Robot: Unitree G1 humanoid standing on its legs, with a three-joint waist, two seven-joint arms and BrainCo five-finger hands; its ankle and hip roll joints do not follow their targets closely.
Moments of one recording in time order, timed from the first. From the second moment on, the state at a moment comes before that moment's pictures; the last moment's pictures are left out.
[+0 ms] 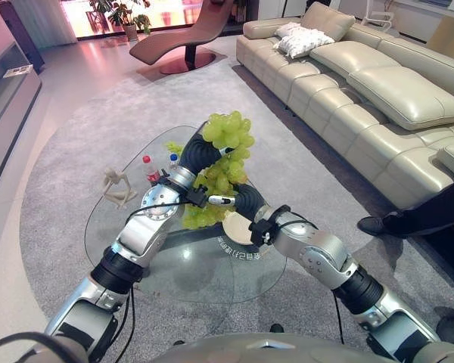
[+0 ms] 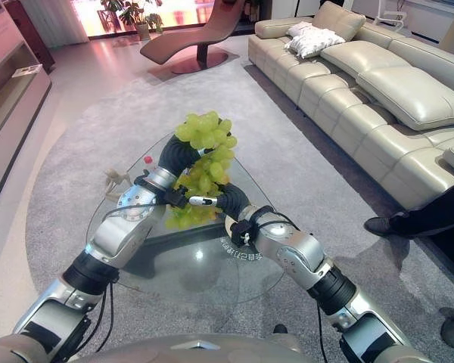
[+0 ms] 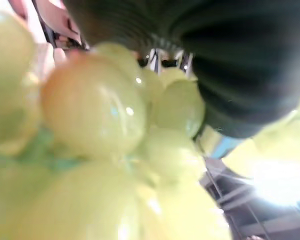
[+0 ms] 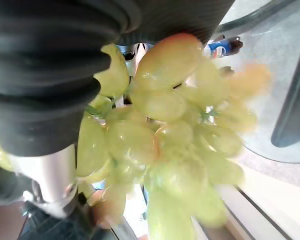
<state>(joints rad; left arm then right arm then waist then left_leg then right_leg) -0.39 0.44 -0.42 -0.10 -0.43 -0.09 0.04 -0.33 -0.36 0.60 -0.16 0.79 0.32 -0.09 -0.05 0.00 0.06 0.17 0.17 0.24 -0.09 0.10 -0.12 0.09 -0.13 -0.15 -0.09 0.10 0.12</state>
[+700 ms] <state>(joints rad) -0.41 0.37 -0.47 -0.11 -0.44 -0.07 0.02 -0.33 -0.33 0.61 -0.15 0.75 0.32 -0.15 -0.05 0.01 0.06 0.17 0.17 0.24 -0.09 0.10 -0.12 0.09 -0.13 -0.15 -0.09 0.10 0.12</state>
